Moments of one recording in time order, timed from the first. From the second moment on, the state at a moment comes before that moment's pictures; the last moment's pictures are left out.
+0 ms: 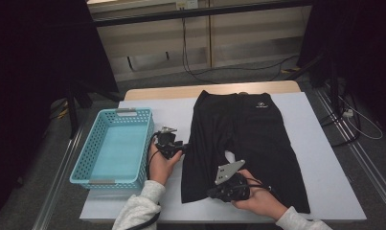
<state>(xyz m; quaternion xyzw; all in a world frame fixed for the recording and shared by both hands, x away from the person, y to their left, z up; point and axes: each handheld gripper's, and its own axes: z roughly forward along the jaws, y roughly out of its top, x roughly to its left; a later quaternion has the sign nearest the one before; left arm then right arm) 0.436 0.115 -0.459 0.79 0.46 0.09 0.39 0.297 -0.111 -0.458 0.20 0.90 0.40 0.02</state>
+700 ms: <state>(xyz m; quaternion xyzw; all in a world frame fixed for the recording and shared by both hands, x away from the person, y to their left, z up) 0.436 0.127 -0.446 0.78 0.49 0.06 0.39 0.296 -0.110 -0.457 0.20 0.89 0.40 0.01</state>
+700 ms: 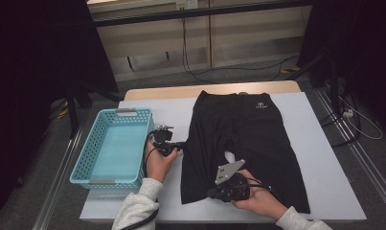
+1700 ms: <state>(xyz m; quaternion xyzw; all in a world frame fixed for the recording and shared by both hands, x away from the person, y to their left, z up) 0.436 0.131 -0.451 0.78 0.48 0.07 0.39 0.305 -0.126 -0.445 0.25 0.87 0.42 0.06</state>
